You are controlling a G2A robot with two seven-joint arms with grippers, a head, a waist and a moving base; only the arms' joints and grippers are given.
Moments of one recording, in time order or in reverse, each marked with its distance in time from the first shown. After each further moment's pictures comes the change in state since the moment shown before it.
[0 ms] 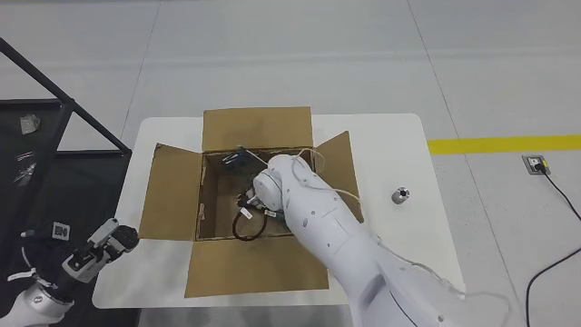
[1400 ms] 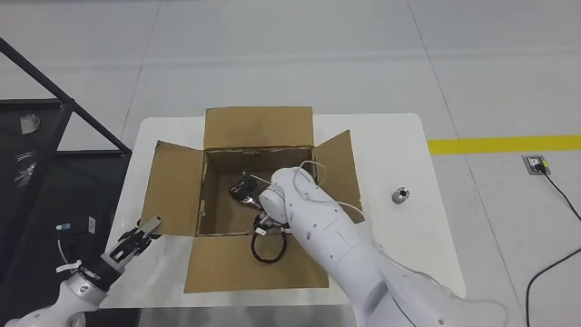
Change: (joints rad) left arm -0.045 -0.005 0.147 -0.020 0.298 -0.066 0.243; right arm -0.083 0.028 -0.012 -0.040 -0.126 -0.098 0.177
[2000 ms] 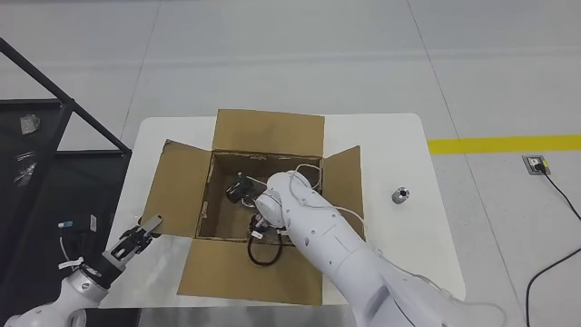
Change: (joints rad) left arm -0.018 0.006 0.011 0.023 0.003 0.001 -0.006; right arm -0.037 0.016 0.009 -0.075 -0.056 0.073 -0.046
